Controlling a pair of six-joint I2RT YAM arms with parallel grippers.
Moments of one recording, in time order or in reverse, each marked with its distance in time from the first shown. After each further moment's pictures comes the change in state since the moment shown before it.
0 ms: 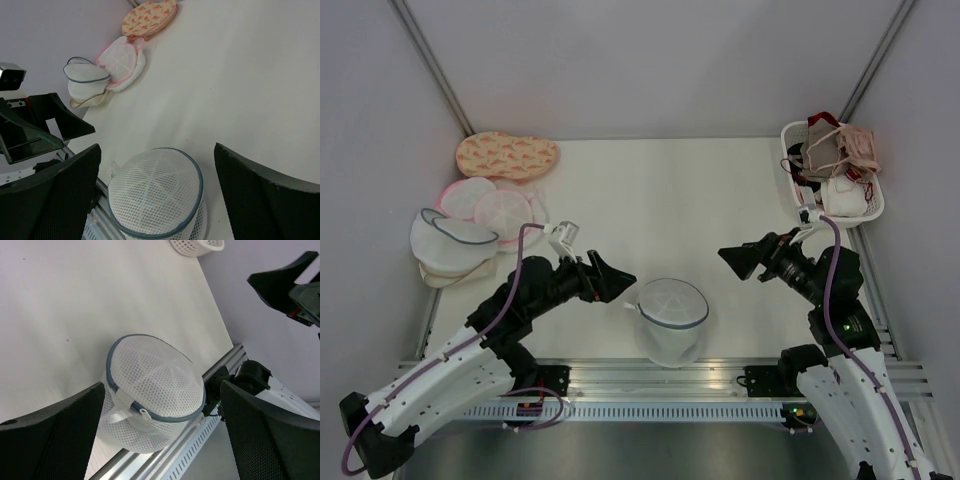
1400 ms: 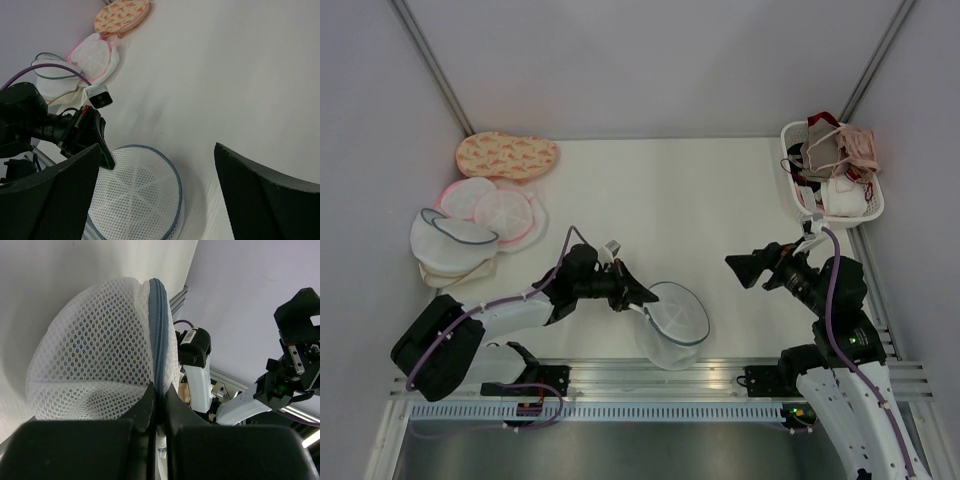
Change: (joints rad) left arm 0.102 0.671 -0.135 0.547 0.529 -0.640; right arm 0.000 -0.095 0.000 -0.131 0.089 -0.103
